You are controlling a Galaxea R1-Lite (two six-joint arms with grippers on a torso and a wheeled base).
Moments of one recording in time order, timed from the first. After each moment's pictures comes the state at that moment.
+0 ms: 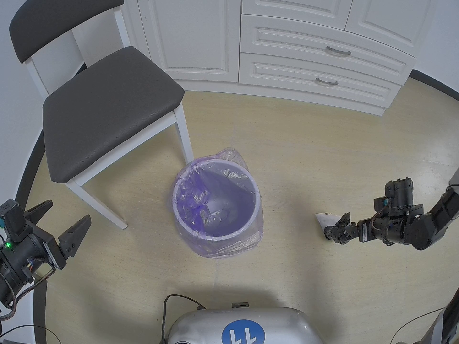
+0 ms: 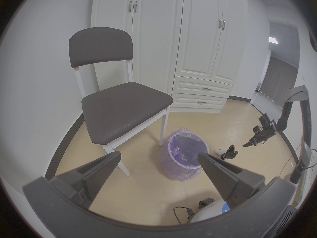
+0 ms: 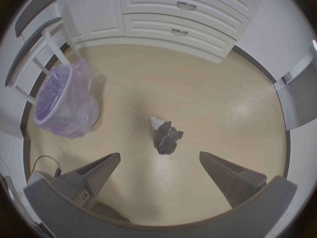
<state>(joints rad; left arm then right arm) -0.24 1.00 -0.25 -0.61 0.03 0.01 0.12 1.93 -0.62 -0.62 -0.16 -0.03</state>
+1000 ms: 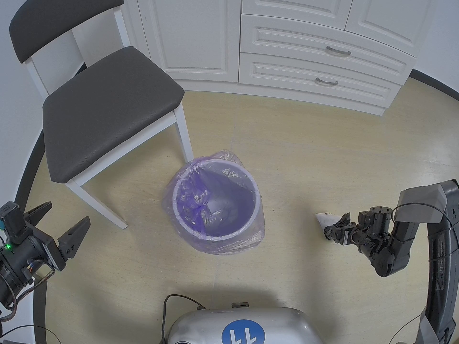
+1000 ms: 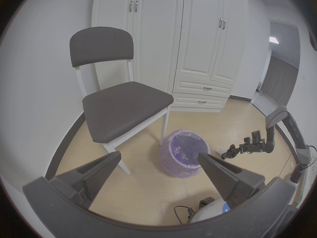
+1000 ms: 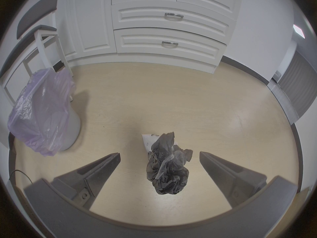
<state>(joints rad) -0.23 0.99 -0.24 -0.61 0.03 0.01 0.08 2.47 -0.64 -1.43 -0.16 -0.02</state>
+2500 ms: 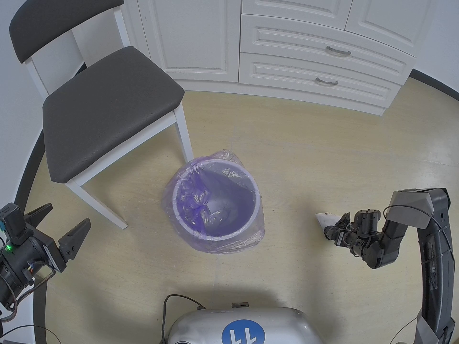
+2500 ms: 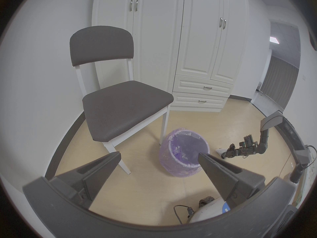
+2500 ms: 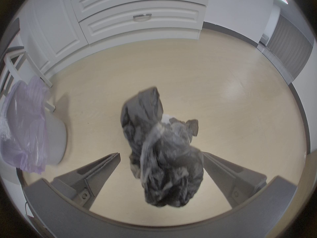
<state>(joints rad) -0.23 0.99 -0.24 -0.61 0.03 0.01 0.05 2.60 -0.89 -1.14 -0.15 0.25</state>
